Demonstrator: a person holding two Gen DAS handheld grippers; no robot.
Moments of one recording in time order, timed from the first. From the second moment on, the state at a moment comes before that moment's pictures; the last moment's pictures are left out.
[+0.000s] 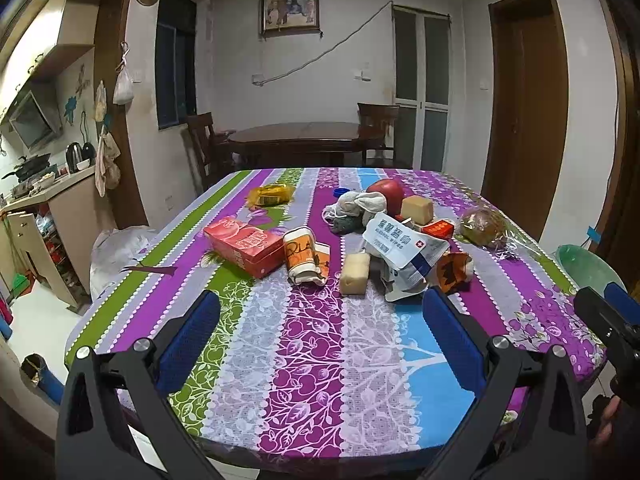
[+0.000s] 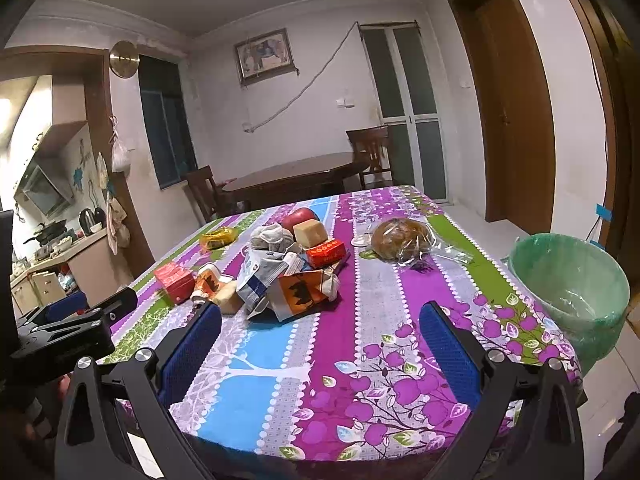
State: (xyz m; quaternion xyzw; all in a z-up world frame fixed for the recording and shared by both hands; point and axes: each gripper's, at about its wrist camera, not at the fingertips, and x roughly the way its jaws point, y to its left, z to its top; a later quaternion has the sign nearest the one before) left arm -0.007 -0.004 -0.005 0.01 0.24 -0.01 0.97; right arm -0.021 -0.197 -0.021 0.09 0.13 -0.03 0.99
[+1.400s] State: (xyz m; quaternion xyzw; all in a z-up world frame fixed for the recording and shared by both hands) left arm 0.001 -0.013 -0.011 0.03 0.26 -0.02 0.96; right arm -0.001 -0.199 -0.037 0.09 0.18 -0.03 0.98
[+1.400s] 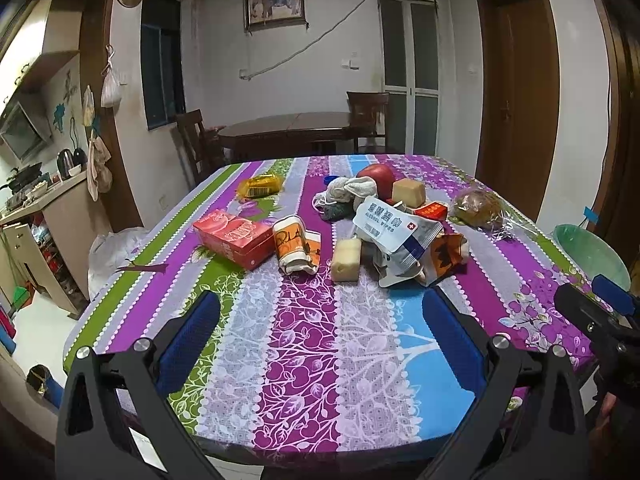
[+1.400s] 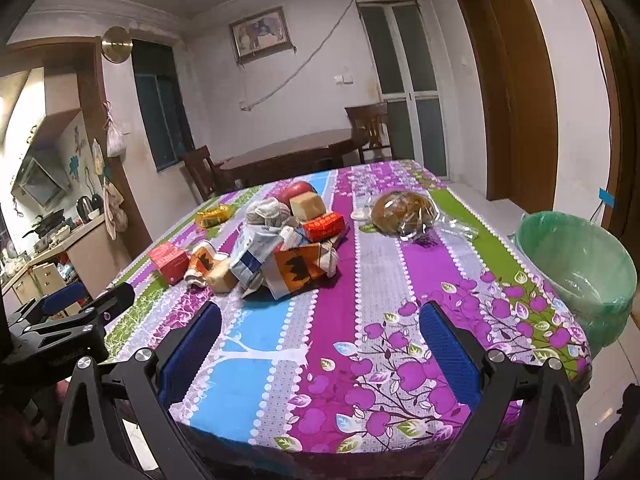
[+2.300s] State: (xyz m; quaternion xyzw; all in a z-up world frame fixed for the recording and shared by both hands) left arm 0.003 -0.010 -0.014 0.03 0.27 -0.01 0.96; right arm 0.004 -0.195 -0.040 0.09 0.19 -0.03 0.98
